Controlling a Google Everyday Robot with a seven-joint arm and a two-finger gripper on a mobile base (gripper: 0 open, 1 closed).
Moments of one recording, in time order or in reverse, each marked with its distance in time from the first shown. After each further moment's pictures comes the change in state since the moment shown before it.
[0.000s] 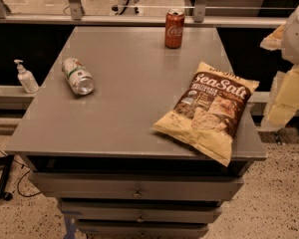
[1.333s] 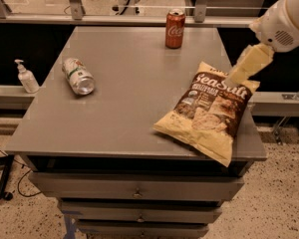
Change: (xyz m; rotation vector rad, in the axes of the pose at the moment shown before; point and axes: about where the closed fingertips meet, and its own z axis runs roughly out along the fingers) arm -0.016 -0.122 0.061 0.141 -0.243 0.205
